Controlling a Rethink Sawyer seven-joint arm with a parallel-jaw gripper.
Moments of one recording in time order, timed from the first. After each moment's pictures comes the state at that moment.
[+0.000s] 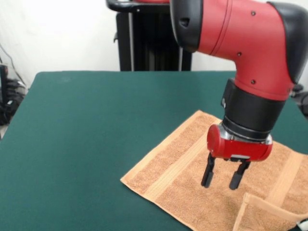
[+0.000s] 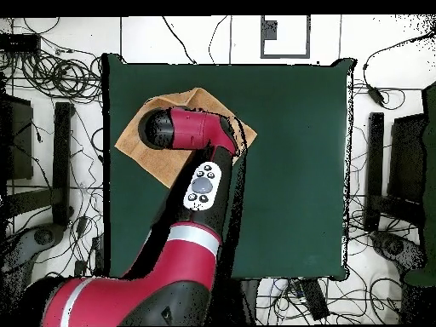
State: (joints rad) arm 0.19 -0.16 -0.36 1.06 0.22 0.50 1.57
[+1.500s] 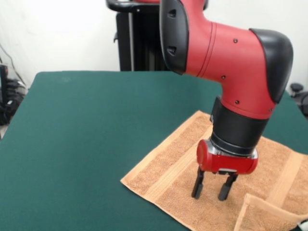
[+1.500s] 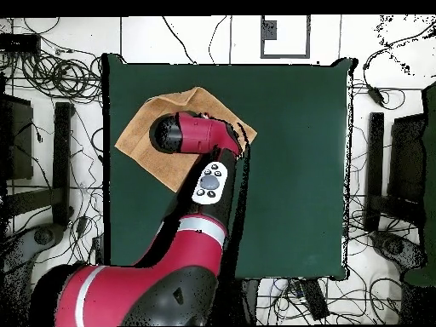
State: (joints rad) arm 0.17 -0.11 -0.35 1.06 0.23 0.42 1.57
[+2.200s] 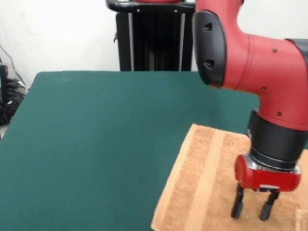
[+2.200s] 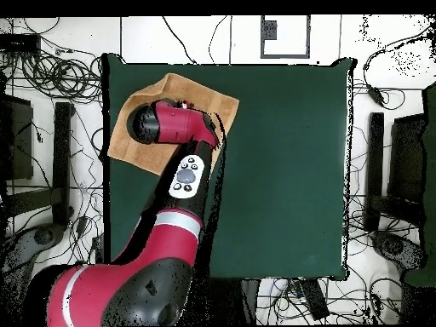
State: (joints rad) arm 0.24 -0.01 -0.40 0.92 0.37 0.42 1.64
